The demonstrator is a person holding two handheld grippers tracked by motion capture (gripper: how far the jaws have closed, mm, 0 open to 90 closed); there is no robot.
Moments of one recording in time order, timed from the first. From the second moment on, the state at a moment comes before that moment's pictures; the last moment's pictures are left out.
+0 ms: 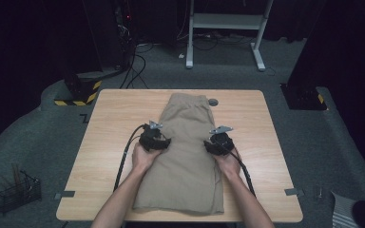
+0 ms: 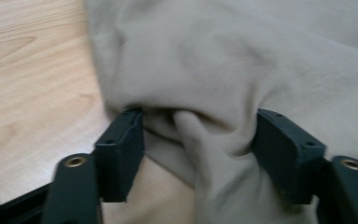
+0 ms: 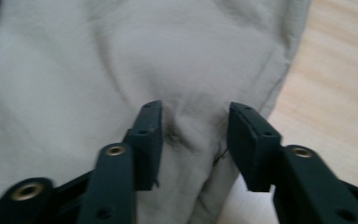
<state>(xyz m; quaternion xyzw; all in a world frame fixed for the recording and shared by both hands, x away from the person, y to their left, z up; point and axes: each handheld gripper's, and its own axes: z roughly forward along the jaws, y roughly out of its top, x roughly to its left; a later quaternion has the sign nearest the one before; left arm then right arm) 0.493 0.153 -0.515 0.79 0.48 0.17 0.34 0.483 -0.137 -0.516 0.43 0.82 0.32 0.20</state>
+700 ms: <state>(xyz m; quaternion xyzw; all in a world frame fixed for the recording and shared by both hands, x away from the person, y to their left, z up) 0.437 0.159 -0.525 0.79 0.45 0.19 0.36 0.445 -0.150 -0.519 0.43 0.82 0.33 0.20</state>
